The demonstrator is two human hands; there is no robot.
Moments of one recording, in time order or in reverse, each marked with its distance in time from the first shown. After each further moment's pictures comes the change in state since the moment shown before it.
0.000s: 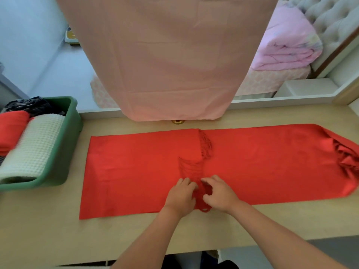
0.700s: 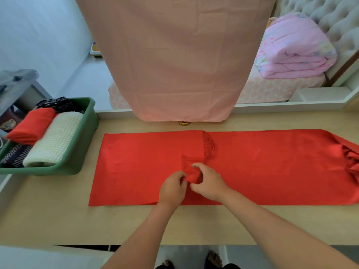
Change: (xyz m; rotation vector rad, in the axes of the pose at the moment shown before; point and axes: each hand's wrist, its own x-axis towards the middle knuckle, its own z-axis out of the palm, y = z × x) left_hand -0.019 0.006 -0.018 -0.357 0.359 -0.286; right_hand -0.004 -0.044 -0.014 0.058 0.083 -0.130
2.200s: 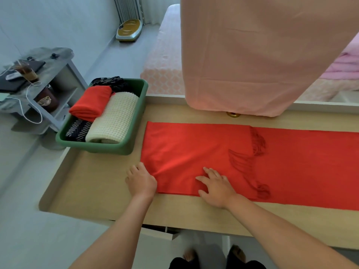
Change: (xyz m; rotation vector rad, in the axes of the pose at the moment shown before) left_hand -0.041 -0.210 -0.177 0.427 0.248 -0.556; right_hand 0.013 -0.114 0.149 -0.470 -0.248 -0.099
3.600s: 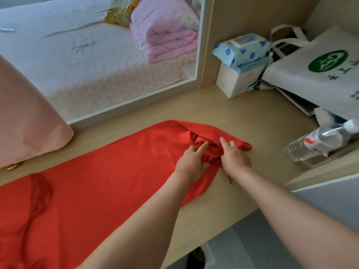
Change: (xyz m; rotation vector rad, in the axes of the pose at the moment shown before) left_hand -0.371 0.736 0.227 0.003 -0.617 1.120; right_hand -0.257 0.694 -0.116 0.185 0.403 0.856
